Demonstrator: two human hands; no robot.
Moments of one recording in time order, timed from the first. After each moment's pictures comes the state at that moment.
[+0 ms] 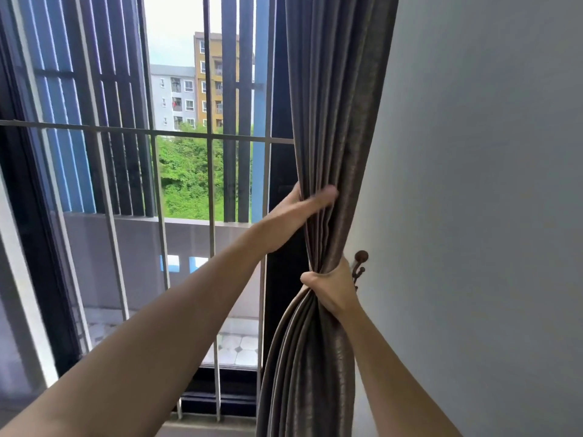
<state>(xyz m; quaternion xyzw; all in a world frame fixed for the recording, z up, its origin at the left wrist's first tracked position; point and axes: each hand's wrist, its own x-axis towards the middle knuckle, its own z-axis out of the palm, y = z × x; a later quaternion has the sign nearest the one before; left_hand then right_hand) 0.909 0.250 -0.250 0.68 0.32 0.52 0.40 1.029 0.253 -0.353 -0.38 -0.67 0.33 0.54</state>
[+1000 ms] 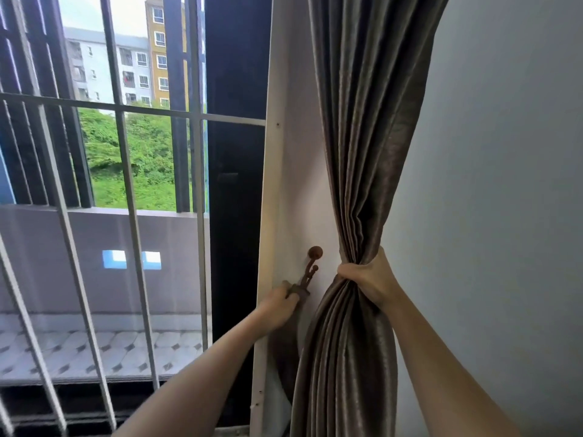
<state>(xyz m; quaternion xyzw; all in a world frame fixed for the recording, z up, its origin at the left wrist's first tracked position) 0.984 0.329 -0.427 0.64 0.60 0.35 0.33 1.166 0.309 -0.341 -0.40 -0.69 0.31 0.51</state>
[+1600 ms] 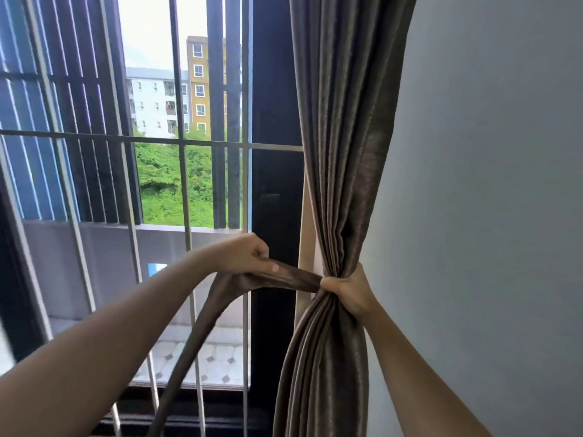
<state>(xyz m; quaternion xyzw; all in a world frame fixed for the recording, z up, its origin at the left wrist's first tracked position) 0.846 0.289 -0.280 0.81 0.57 0.15 0.02 1.082 0.320 -0.355 -0.37 -0.69 0.37 0.50</state>
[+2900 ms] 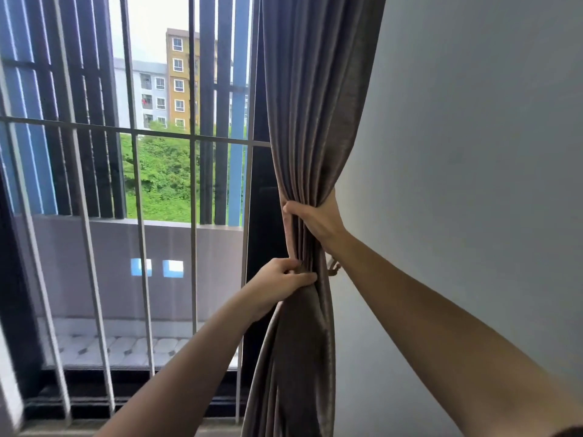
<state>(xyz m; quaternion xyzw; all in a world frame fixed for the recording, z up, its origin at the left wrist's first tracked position) 0.931 0.190 -0.326 0.61 0.49 0.45 0.42 1.026 0.263 -0.254 -0.37 -0.67 0.31 0.57</state>
